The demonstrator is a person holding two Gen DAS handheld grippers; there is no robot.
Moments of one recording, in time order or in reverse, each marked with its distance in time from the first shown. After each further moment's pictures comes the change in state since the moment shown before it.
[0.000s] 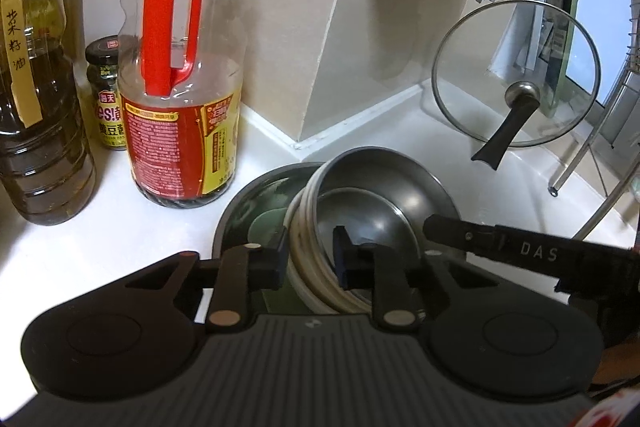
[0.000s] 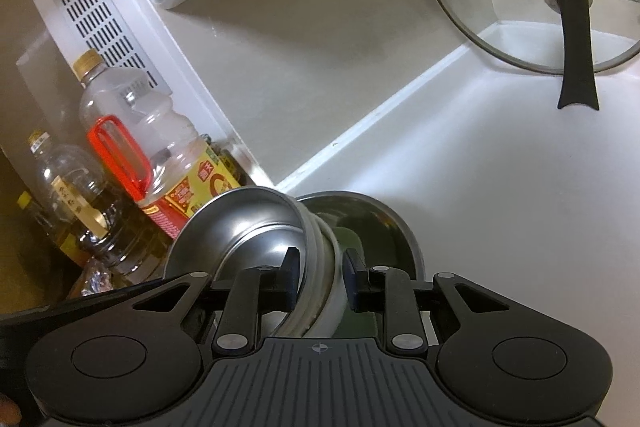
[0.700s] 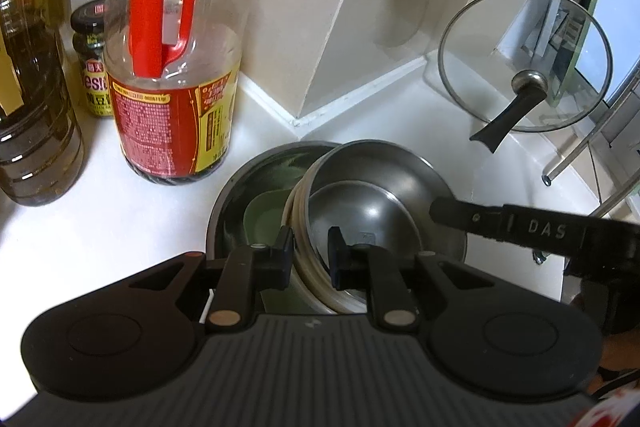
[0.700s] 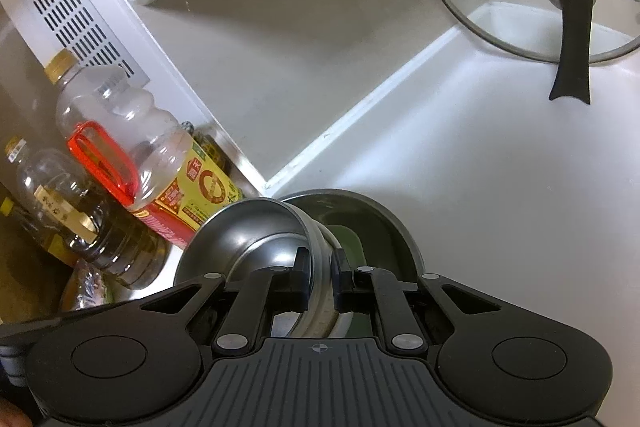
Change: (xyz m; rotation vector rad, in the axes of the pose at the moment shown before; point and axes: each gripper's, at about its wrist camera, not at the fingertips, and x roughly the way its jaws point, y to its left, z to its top) left arm 0.017 0.010 0.029 -0.066 0.181 -0.026; right arm 0.010 0.014 0.034 0.040 0.136 -0.095
